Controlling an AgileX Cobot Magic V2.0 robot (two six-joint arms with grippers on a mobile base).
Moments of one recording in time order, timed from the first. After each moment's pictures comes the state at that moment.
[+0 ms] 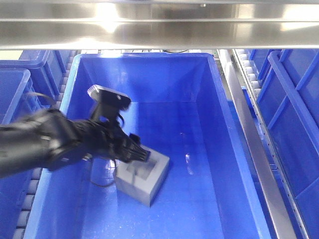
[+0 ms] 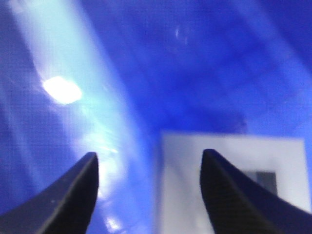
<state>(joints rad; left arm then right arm) -0.63 1.58 -1.01 0.42 0.38 -0.54 0.00 -0.02 0.03 -0.04 0.21 0.00</state>
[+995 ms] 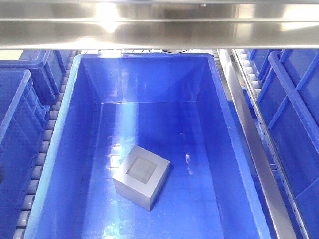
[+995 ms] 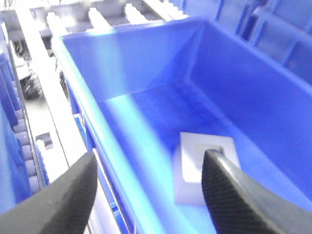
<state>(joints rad) -0.63 0.36 -0.54 0.29 0.56 -0.36 0.00 -0.02 0.03 -0.04 0.21 0.00</state>
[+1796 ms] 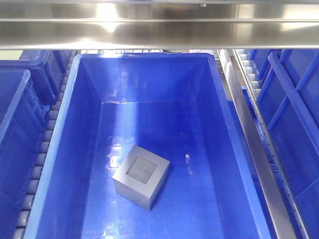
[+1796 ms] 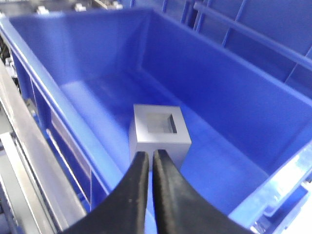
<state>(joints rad) -0.63 0.15 -0.43 0.01 0.62 -0.12 0.00 -0.02 0.03 -0.04 0.21 0.00</state>
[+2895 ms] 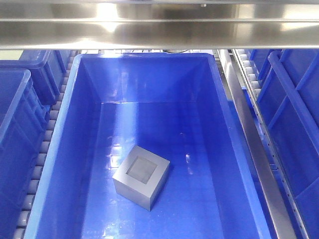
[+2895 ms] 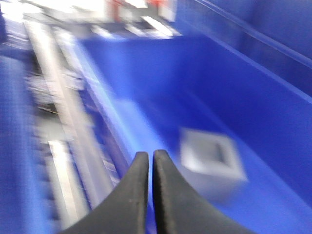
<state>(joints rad) -0.39 0.15 -0.43 0.02 0.54 -0.12 0.00 -0.02 0.03 -0.04 0.21 0.00</state>
